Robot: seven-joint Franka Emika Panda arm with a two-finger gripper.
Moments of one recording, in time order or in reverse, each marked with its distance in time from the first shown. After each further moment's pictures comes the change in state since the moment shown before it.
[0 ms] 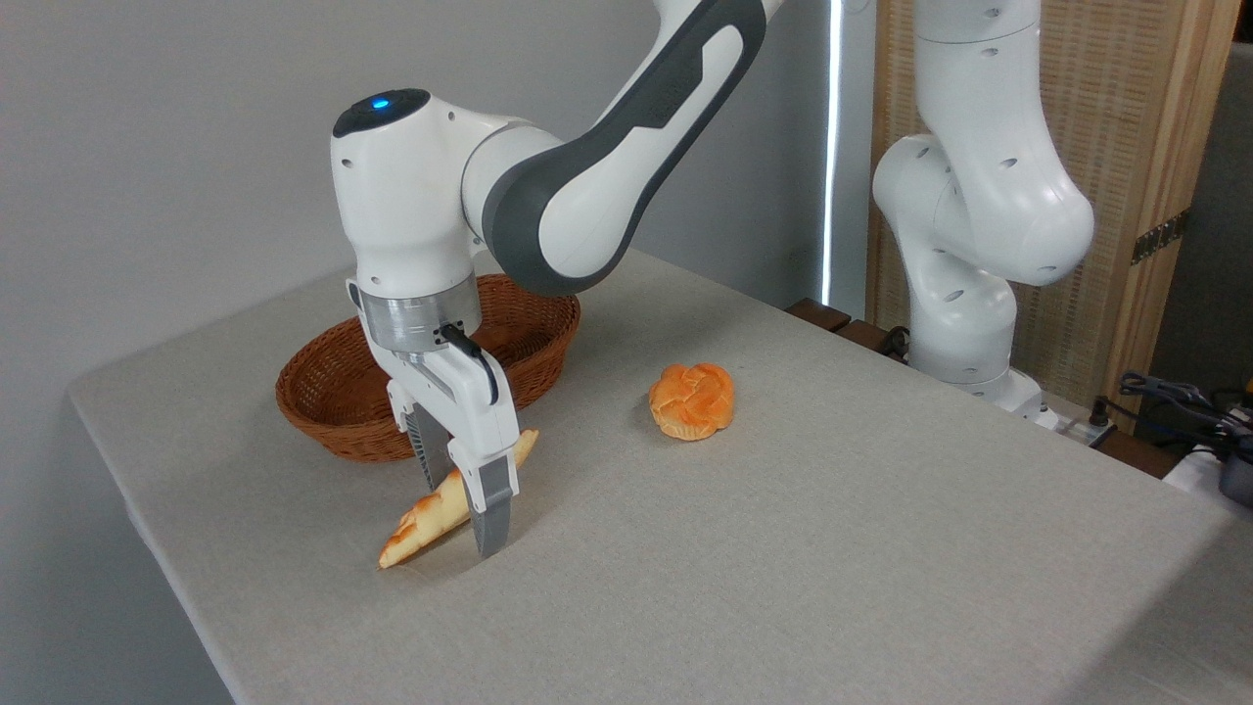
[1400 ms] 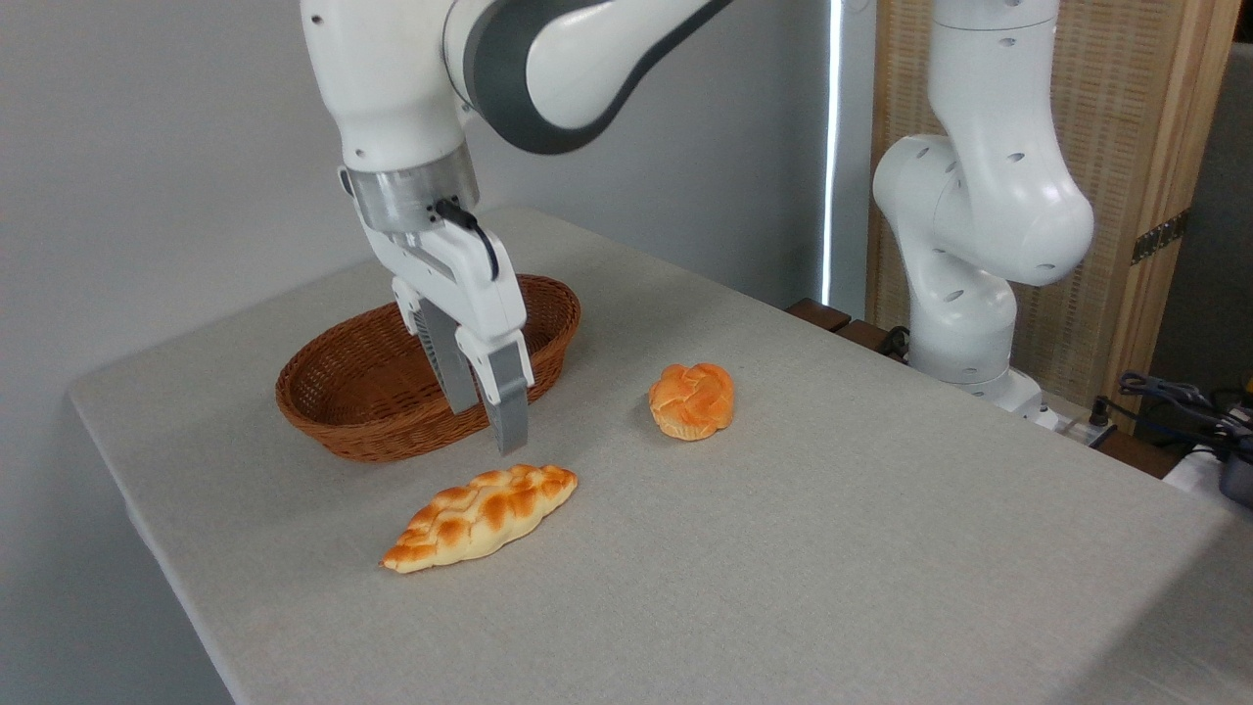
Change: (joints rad) arm -0.001 -0.112 -0.010 0.111 0.000 -0.314 -0.001
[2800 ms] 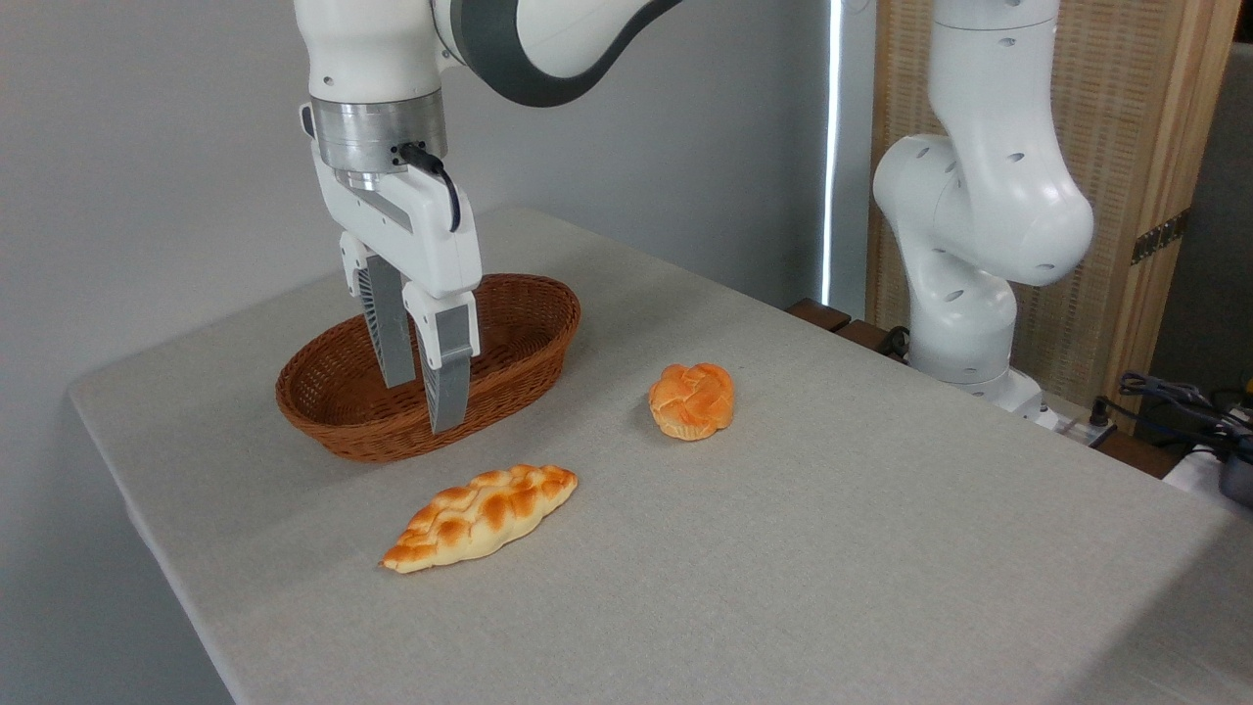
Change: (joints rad) arm -0.006 -0.002 0.008 0.091 0.000 0.062 0.000
